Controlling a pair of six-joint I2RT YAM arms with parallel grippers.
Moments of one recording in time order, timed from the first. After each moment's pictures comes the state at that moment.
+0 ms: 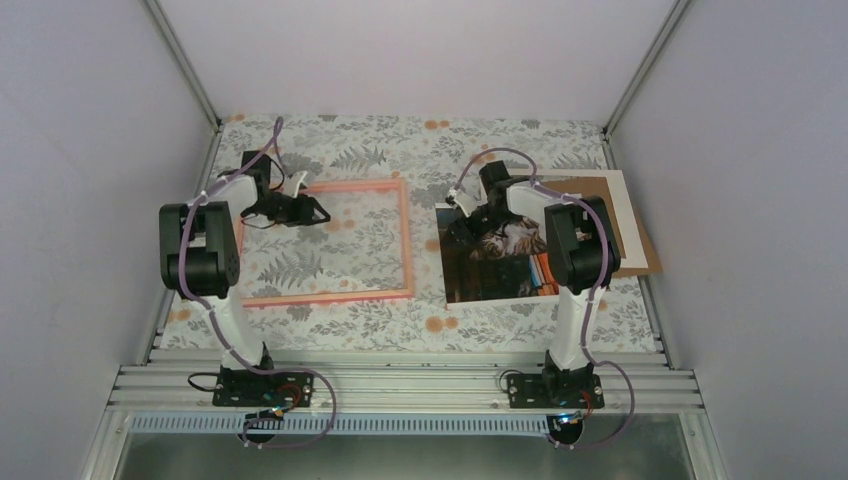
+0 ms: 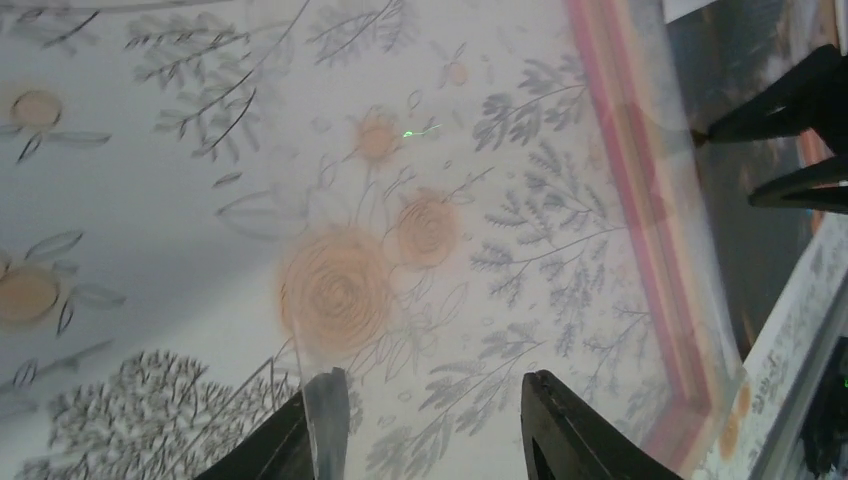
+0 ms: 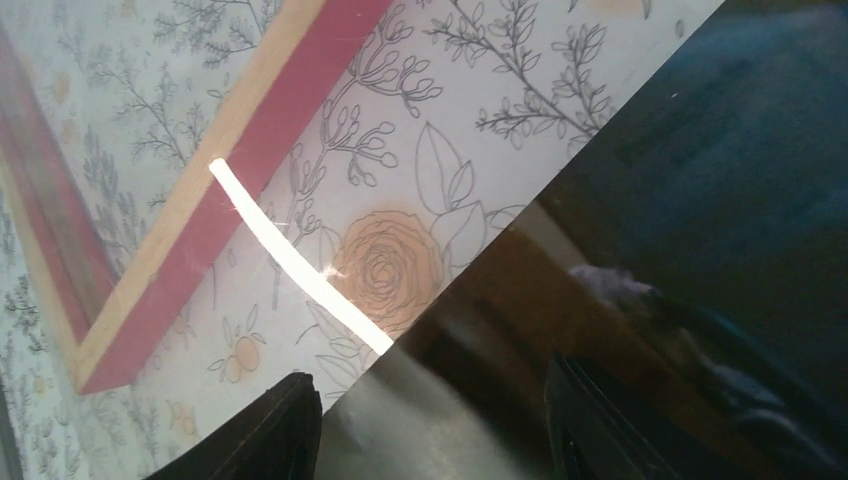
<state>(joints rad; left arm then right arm) 0.08 1.88 1.22 -0.68 0.73 0.18 0.29 2.04 1.32 -0.67 -0.67 -0.43</state>
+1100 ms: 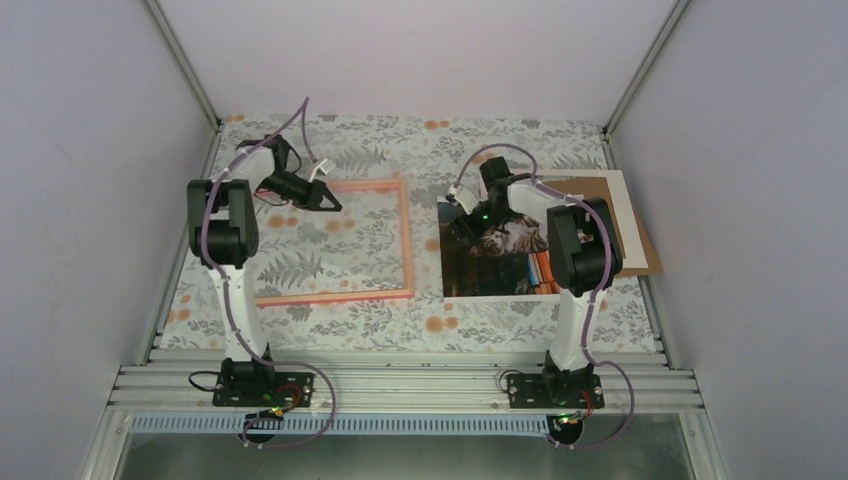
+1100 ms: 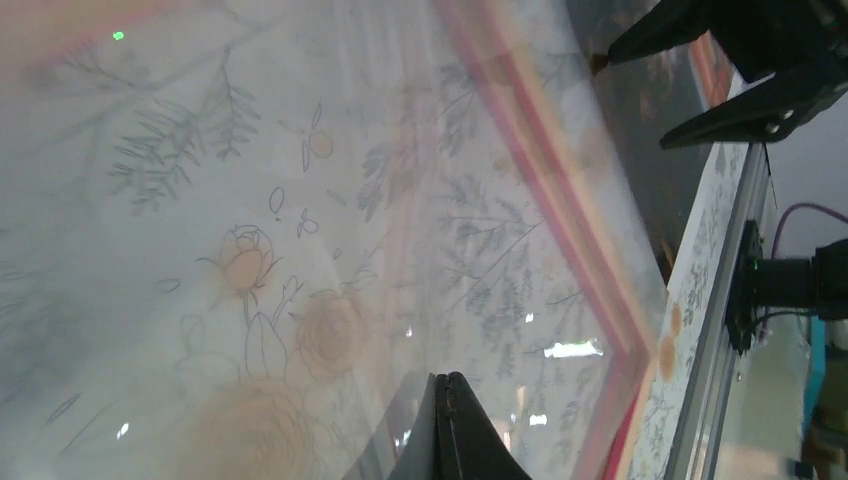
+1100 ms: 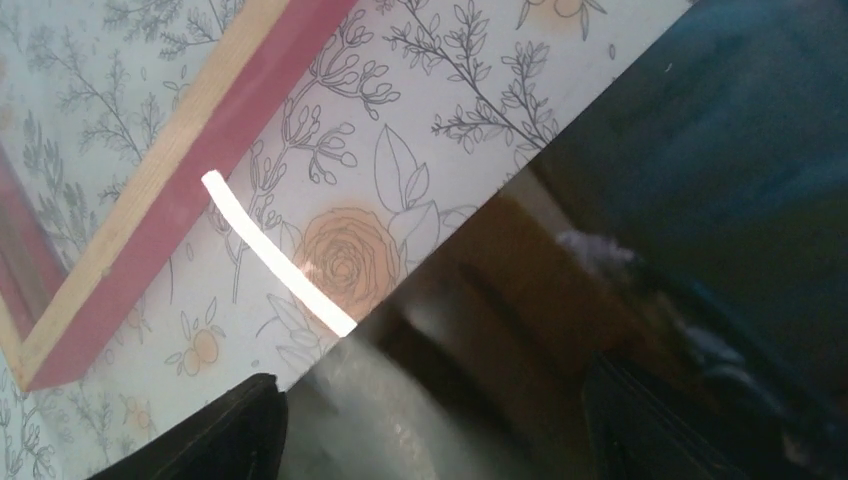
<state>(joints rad) 0.02 2.25 1.72 -1.12 0.90 0.55 0.29 2.03 1.34 -0.66 -0.61 -0.46</state>
